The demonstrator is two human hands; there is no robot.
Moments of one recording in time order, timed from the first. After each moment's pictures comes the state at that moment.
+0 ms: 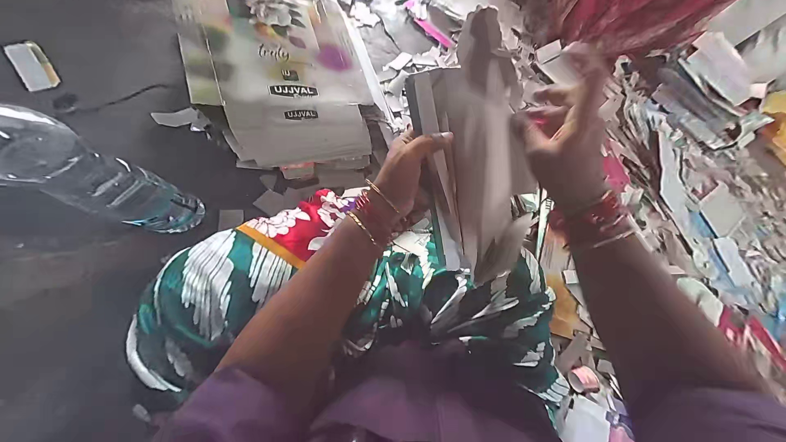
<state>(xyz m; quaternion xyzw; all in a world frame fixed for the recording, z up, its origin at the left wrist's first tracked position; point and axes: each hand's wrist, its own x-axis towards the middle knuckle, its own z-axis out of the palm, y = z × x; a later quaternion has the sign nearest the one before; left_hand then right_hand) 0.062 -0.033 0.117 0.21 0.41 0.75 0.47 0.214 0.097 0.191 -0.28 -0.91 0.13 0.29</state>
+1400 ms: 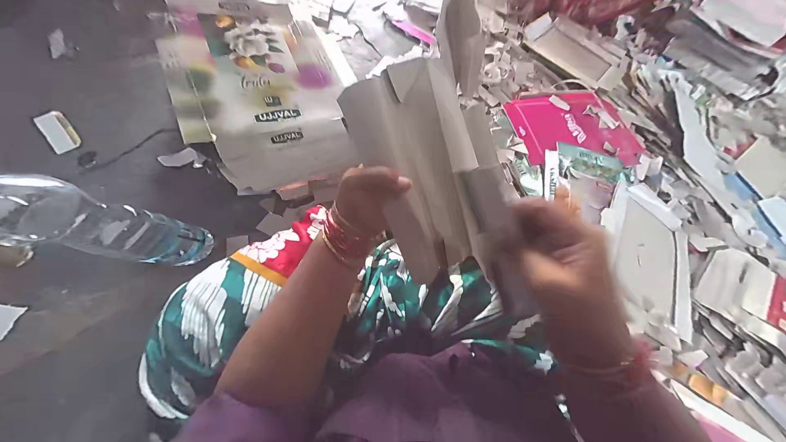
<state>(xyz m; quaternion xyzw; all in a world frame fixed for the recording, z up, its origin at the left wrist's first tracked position) 0.051 -0.057 0.088 0.37 0.12 0.74 0.55 0.284 -0.018 0.166 -0.29 -0.82 0.36 0.34</state>
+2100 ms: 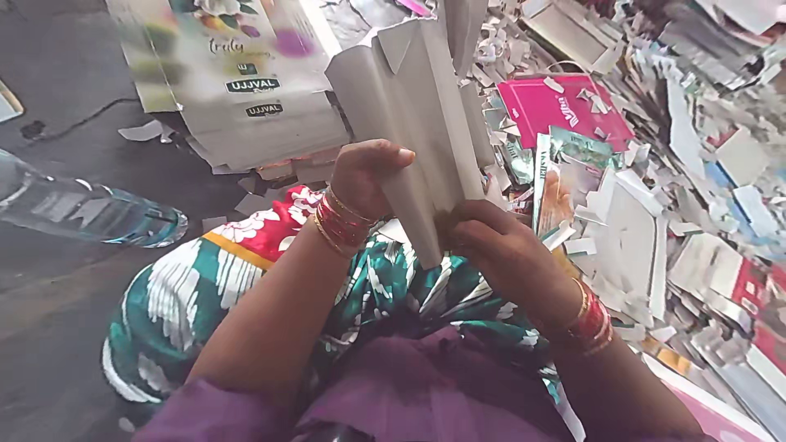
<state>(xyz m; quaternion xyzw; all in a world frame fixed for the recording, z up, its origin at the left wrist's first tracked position) 0.074 -0.055 0.101 0.33 0.14 0.75 0.56 0.293 -0.001 0.130 -0.08 -0.95 0.17 0.24</state>
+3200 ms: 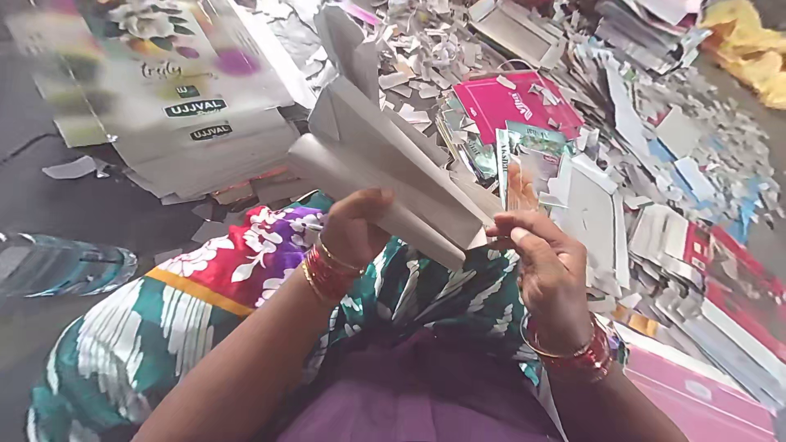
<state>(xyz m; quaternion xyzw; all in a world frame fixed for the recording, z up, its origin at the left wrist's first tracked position) 0.129 -0.066 0.092 0.22 0.27 0.75 0.56 0.357 -0.026 0.137 -0.41 -0.72 0.38 0.41</state>
